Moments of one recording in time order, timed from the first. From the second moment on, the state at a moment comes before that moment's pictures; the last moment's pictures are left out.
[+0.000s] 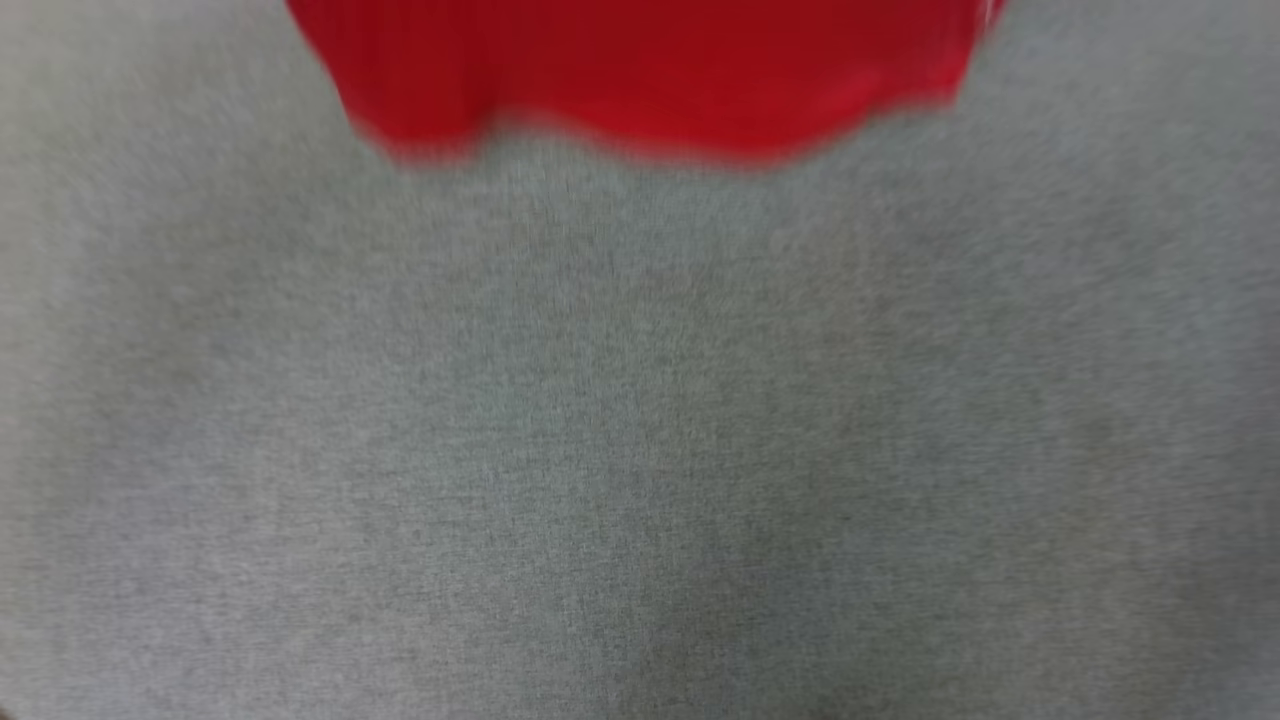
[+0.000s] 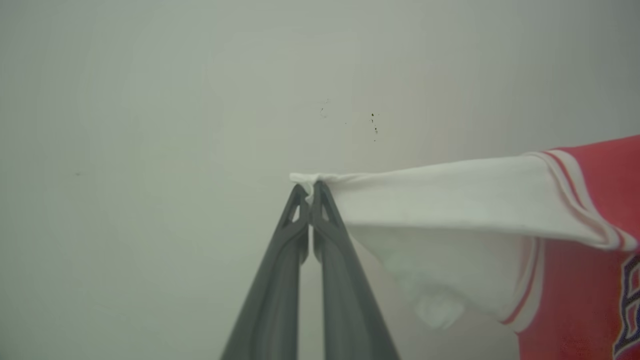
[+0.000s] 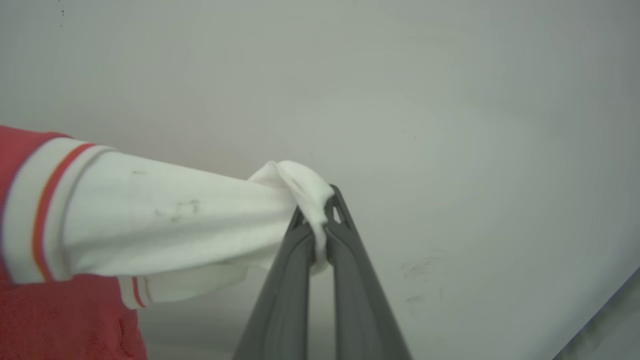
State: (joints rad) left arm -1.19 0.93 -0.16 -0.15 -0.71 0.10 0.20; right arm -1.25 -0.45 -0.13 0.02 0.33 0.13 0.62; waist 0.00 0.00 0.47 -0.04
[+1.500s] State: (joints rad) left arm -0.36 0.76 -0.43 0.22 -0.79 0.08 -0.01; right arm -0.47 -0.40 -0.09 0.35 0.45 0.13 0.46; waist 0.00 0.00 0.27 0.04
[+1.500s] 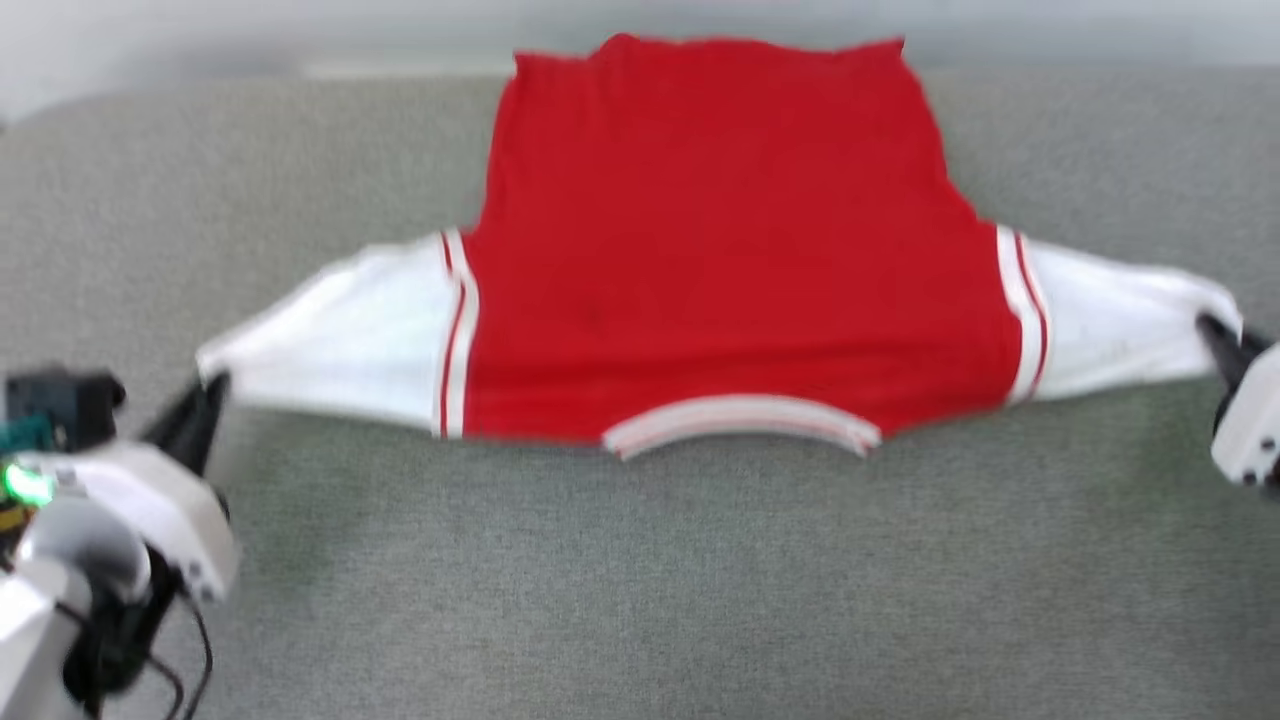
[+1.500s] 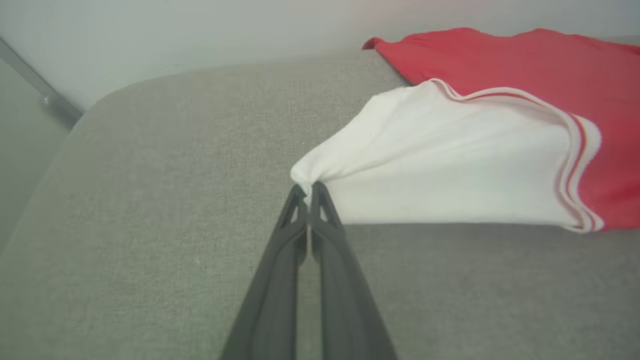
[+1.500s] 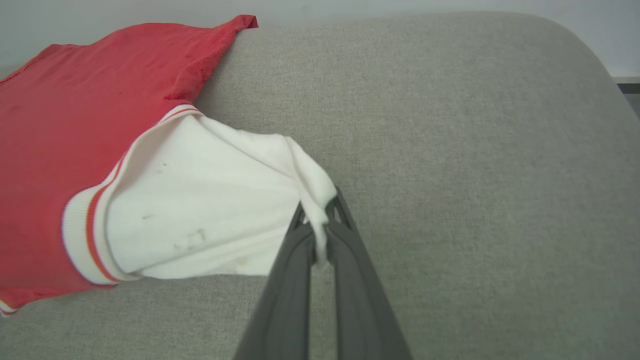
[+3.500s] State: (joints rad) left arm -0.07 0.84 -0.61 -0.54 -0.77 0.17 0.29; right arm -0.86 -0.44 -0.20 0.07 0.41 0.13 1.31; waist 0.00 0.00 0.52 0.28
